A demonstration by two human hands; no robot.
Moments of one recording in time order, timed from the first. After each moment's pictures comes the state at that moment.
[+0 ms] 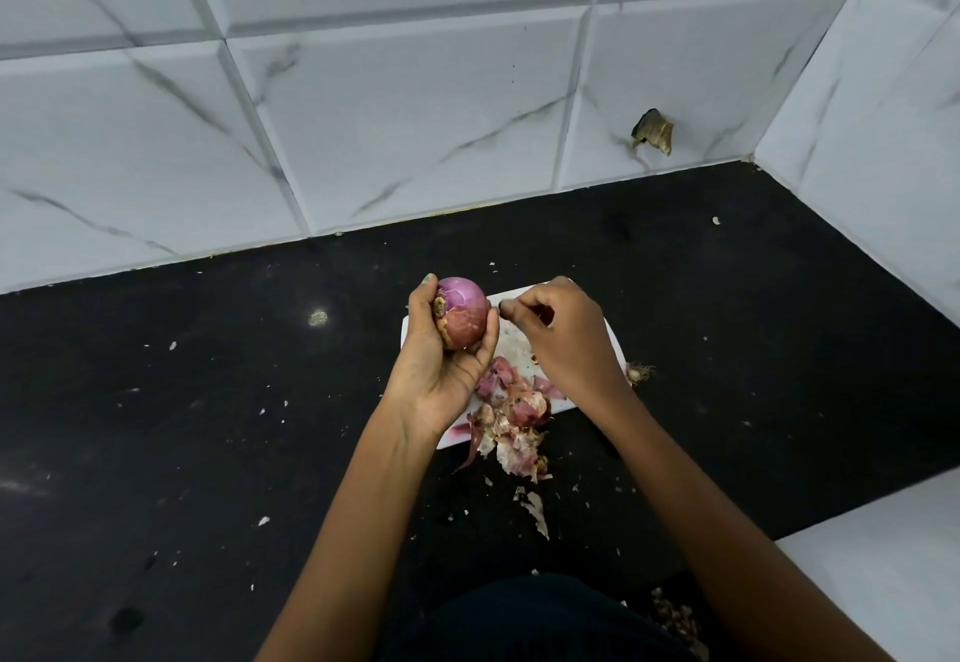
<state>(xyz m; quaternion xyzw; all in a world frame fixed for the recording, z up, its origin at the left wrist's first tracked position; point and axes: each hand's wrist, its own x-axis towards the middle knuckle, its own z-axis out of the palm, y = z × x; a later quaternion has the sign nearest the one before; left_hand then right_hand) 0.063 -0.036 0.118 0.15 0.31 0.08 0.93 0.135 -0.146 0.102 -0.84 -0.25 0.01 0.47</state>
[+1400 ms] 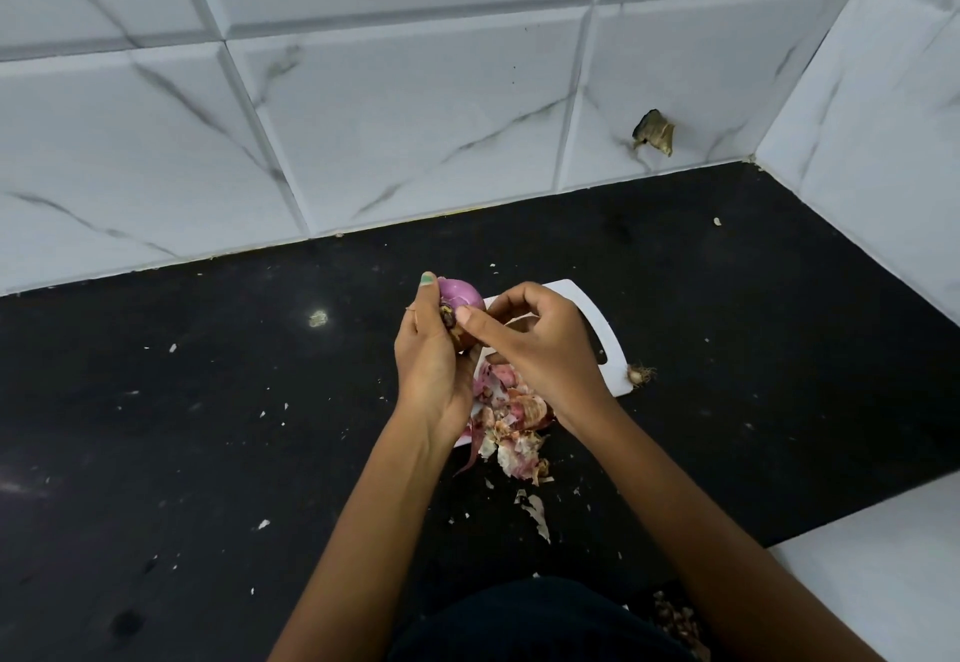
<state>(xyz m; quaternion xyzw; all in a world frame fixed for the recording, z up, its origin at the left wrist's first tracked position) 0.065 -0.047 0.114 0.36 0.35 0.21 0.84 0.108 -0.135 0.121 -0.76 -0.18 0.15 0.61</state>
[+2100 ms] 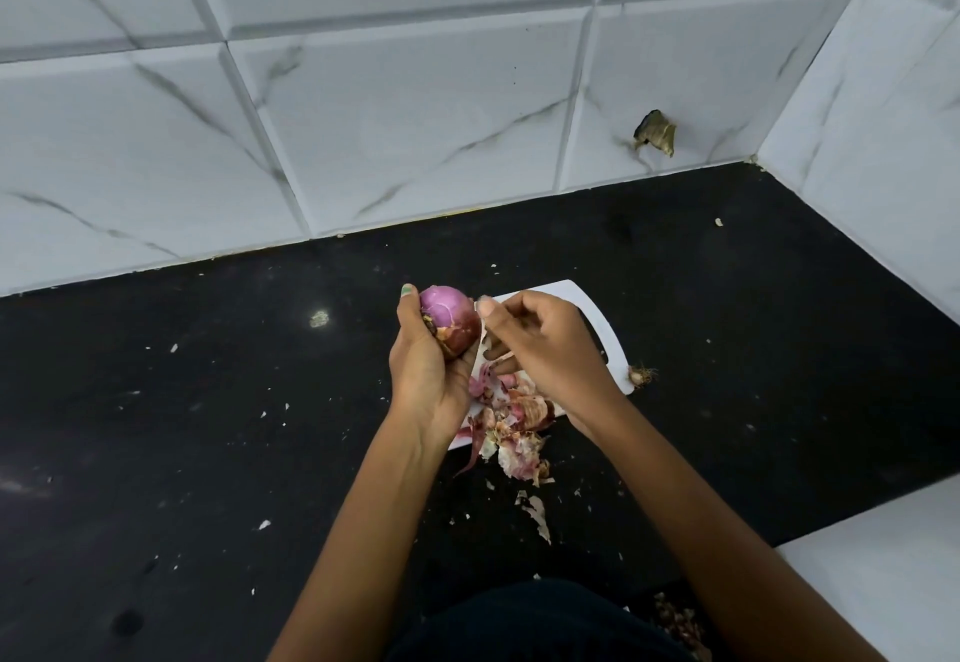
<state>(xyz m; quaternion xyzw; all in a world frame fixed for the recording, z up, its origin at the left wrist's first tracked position) 0.064 -0.043 0.115 0.27 0.36 0.20 0.87 0.112 -0.141 0.121 -0.76 -0.20 0.19 0.59</state>
